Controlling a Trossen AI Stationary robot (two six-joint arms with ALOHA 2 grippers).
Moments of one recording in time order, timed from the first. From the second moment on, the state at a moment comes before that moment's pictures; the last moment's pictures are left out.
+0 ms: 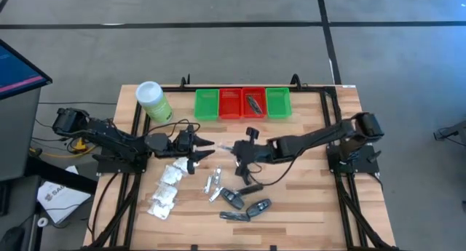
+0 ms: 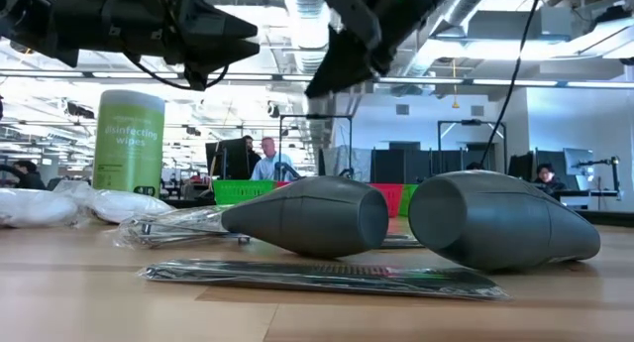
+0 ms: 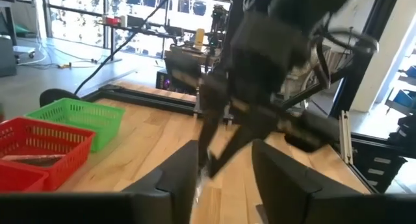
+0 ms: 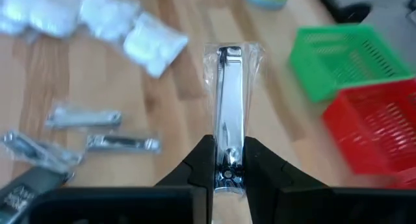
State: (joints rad) left arm -0.14 1.19 0.31 0.89 -0.27 -0.16; right arm 0.19 1.73 1.21 -0.22 0.46 0.16
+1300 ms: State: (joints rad) left arm -0.12 1.19 0.31 0.99 -0.34 -0.11; right arm 0.14 1.67 1.26 -0.01 0.42 -0.01
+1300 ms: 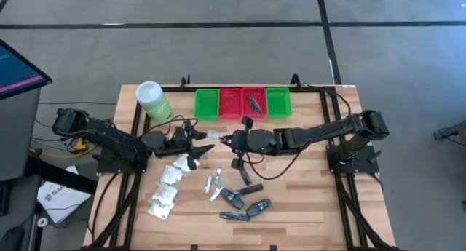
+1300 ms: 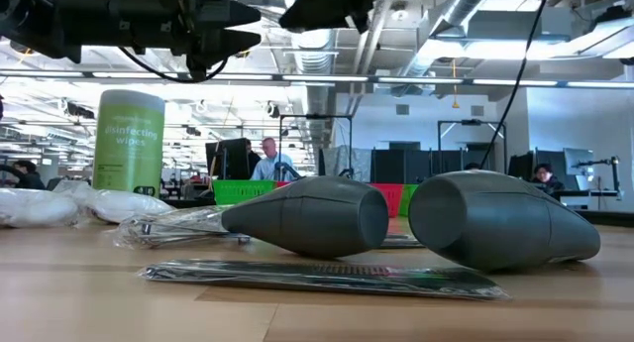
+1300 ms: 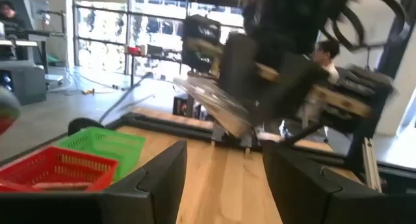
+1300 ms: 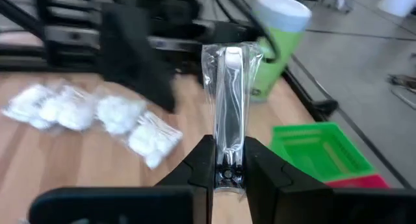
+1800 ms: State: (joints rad) left arm -0.08 1.19 0.31 1.09 -0.26 -0.09; right arm 0.14 1.67 1.26 0.01 0.42 -0.02
